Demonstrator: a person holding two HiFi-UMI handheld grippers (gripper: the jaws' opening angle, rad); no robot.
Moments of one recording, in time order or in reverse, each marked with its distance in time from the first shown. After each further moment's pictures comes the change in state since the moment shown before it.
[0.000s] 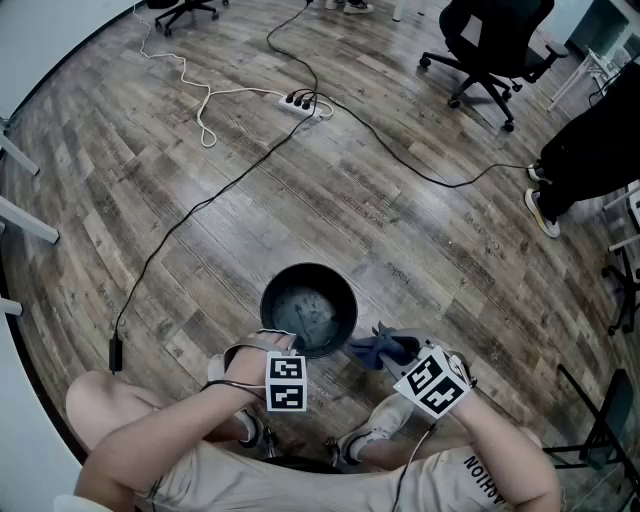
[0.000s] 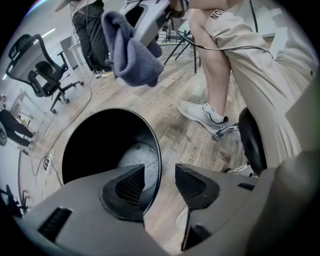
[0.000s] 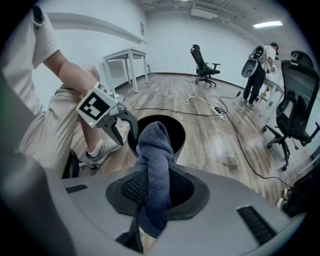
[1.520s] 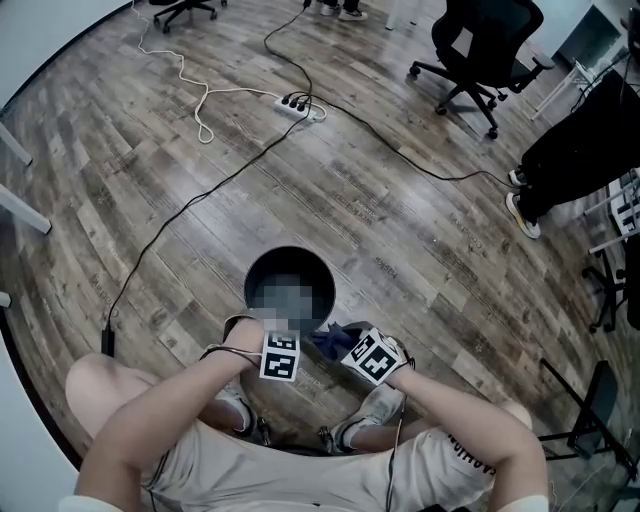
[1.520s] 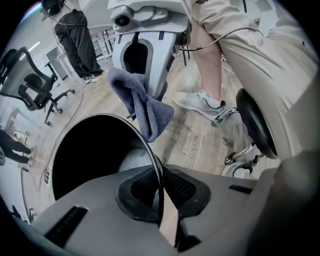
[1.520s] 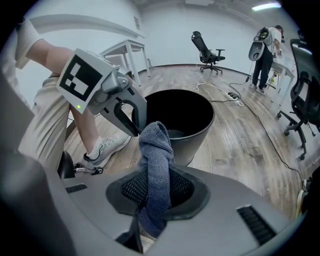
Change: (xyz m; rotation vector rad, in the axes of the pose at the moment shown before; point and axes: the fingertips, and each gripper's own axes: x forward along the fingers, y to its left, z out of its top) left arm 0.026 0.007 -0.033 0.144 0.020 0.002; right arm 0.119 0.059 -0.009 0.072 0.033 0.098
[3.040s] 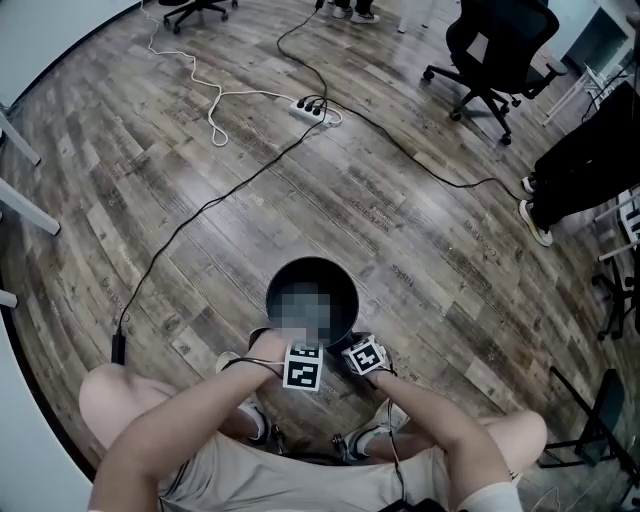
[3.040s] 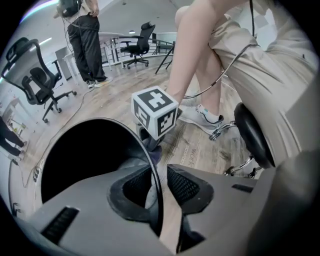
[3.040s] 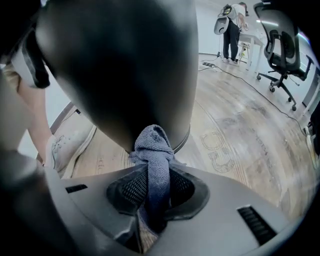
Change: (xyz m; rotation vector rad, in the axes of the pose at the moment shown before) left arm 0.003 -0.004 0.022 -0.056 -0.140 -0.059; right arm 0.156 -0.047 -0.082 0.305 0.021 -0.130
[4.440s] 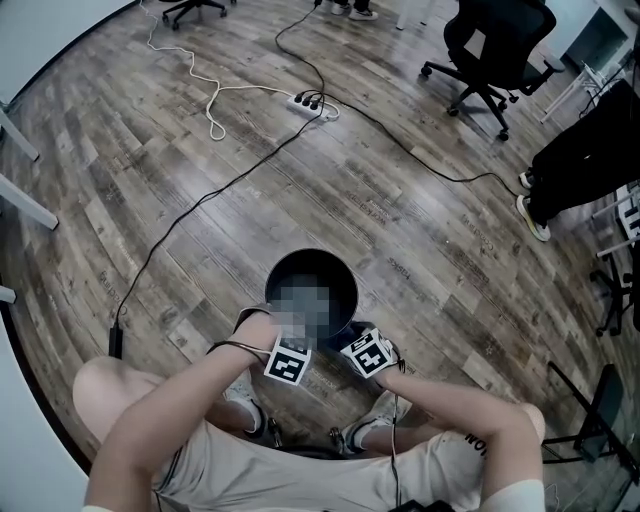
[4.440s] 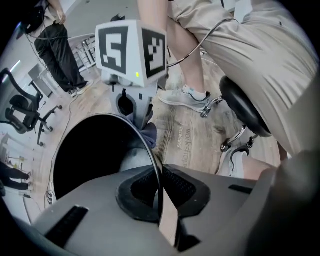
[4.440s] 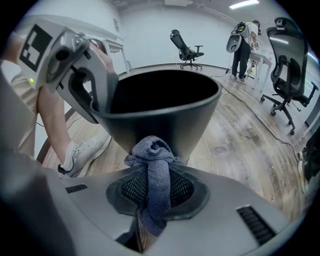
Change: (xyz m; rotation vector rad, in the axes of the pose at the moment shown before) left arm -0.009 -0.005 -0.029 0.249 0.128 0.011; right arm -0.082 0.028 0.047 -0.122 -0.055 -0.003
